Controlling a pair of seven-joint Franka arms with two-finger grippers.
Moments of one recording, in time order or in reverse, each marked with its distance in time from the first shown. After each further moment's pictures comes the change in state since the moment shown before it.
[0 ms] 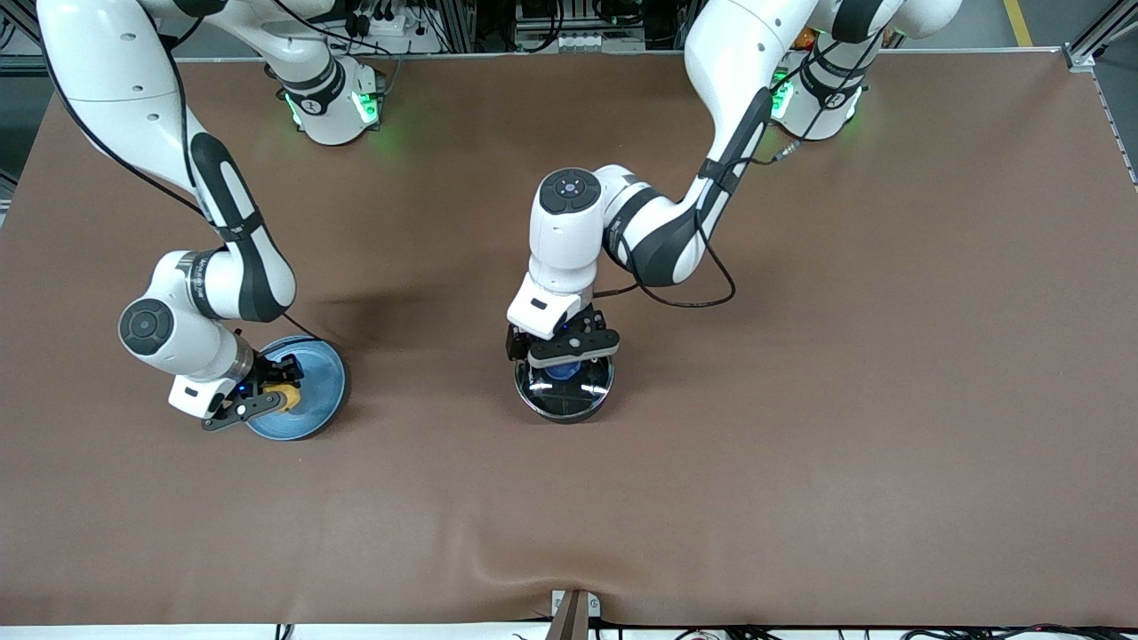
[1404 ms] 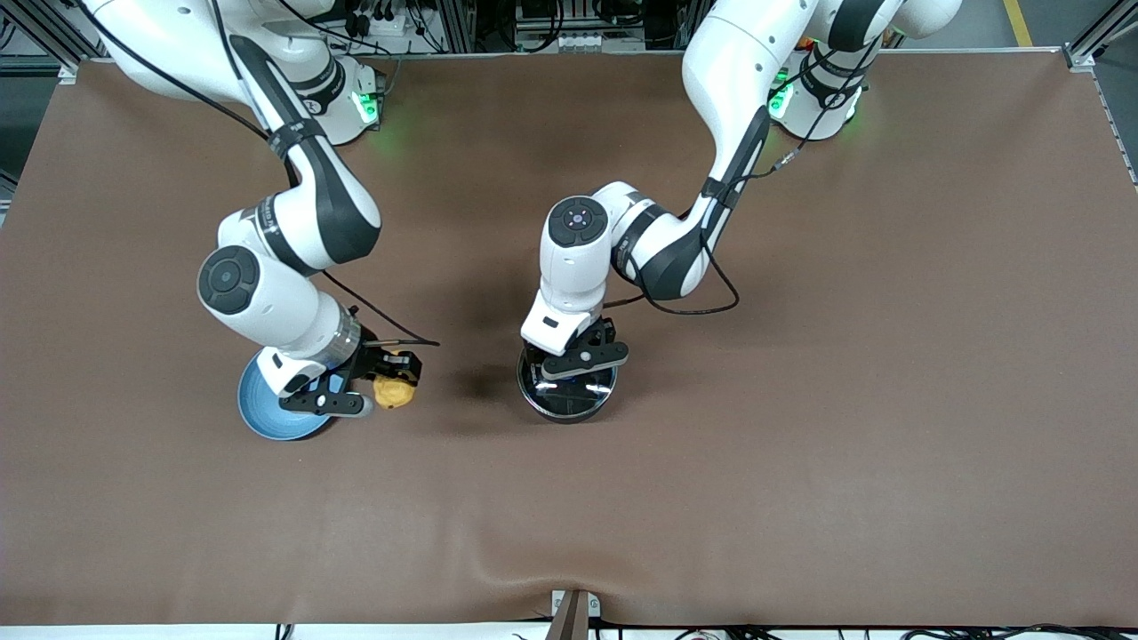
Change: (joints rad) left arm -0.003 0.038 0.019 0.003 -0.094 -0.048 0.049; right arm 0.020 -0.102 0.375 0.232 0.005 -0.237 0.879
